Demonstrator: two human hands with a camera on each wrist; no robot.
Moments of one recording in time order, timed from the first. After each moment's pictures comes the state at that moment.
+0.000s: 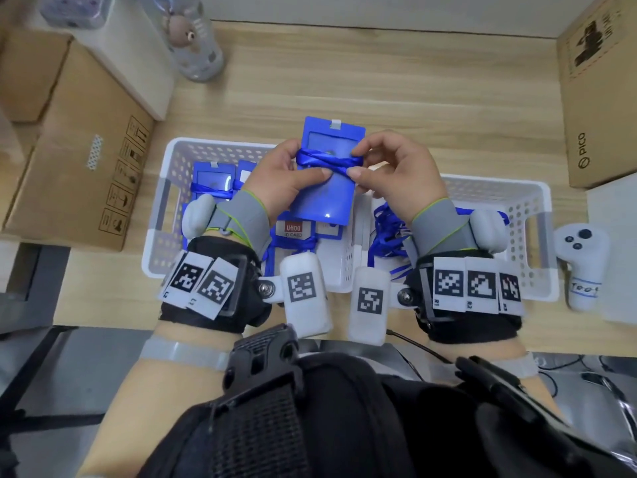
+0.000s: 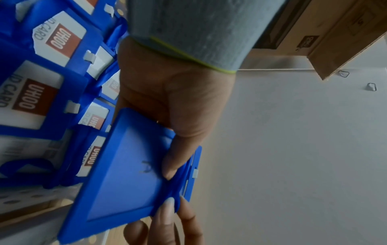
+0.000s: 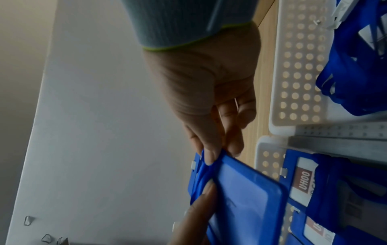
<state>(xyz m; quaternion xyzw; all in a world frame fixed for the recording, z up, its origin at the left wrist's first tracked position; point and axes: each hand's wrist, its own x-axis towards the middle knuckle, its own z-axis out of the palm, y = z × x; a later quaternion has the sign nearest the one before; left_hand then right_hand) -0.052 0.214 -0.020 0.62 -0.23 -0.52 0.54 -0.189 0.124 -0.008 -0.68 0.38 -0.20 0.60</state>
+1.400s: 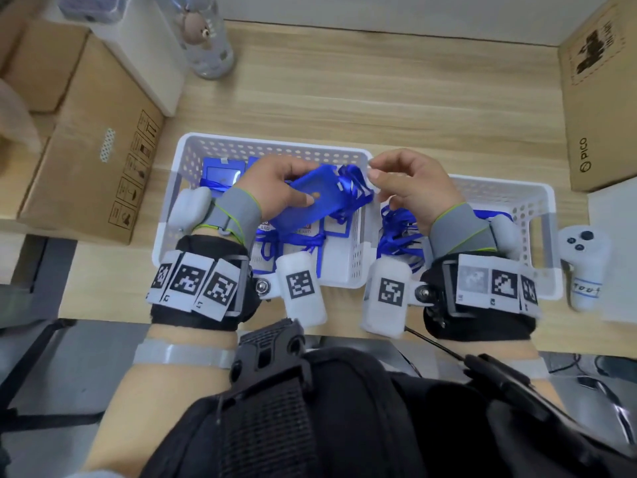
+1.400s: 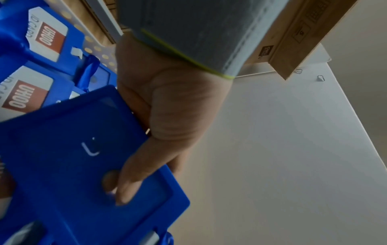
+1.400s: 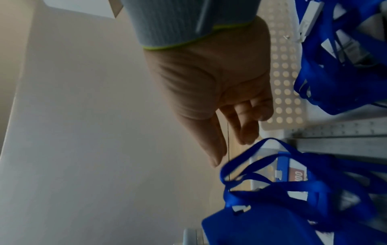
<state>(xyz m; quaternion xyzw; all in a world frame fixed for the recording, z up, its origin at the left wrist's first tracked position) -0.030 0.240 -0.017 0.72 -0.35 -0.48 0.36 -0.198 0.128 -0.014 -0.61 0.45 -0.15 0.64</state>
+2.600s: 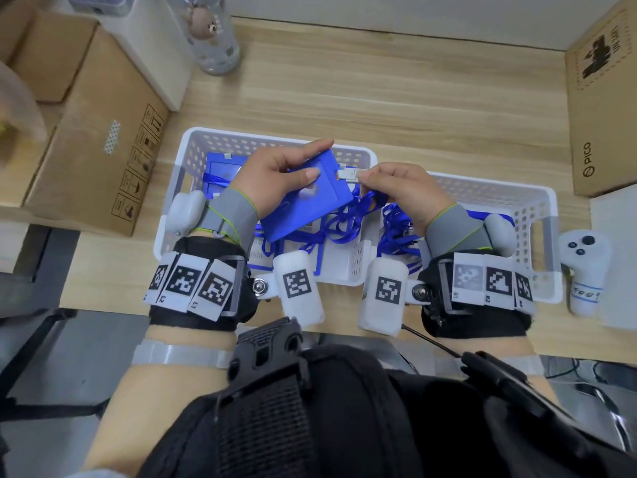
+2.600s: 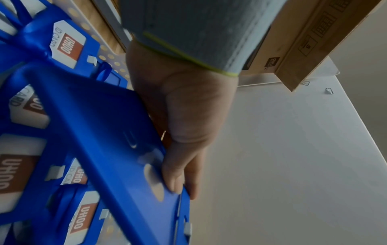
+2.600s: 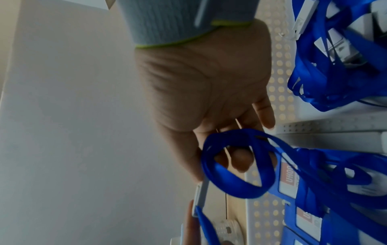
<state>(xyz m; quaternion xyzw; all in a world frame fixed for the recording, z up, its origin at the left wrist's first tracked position) -0.037 0.245 -0.007 0.68 -0.34 -0.46 0.46 -0.190 0.135 -0.013 -0.63 0.39 -0.09 0.67</state>
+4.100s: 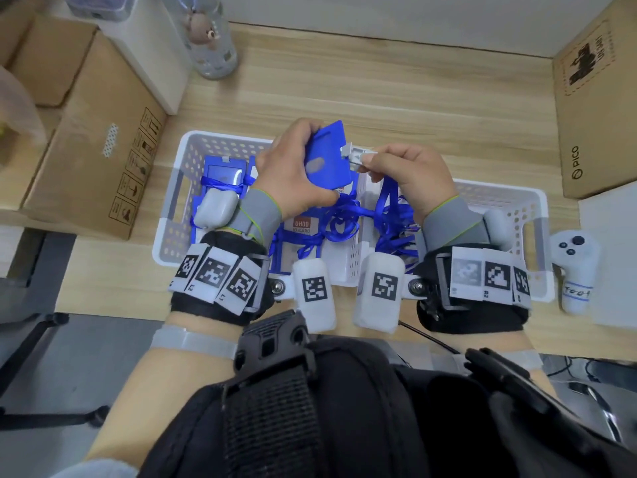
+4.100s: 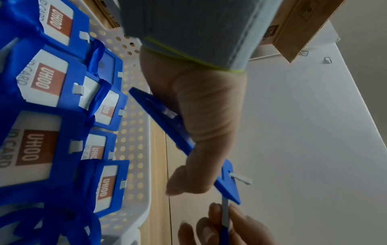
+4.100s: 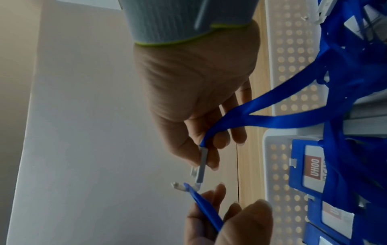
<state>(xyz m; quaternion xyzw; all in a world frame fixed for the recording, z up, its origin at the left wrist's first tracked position) -0.053 0.233 0.000 0.76 -0.43 -0.32 0.38 -0.185 0.131 0.003 -0.66 0.40 -0.18 0.62</state>
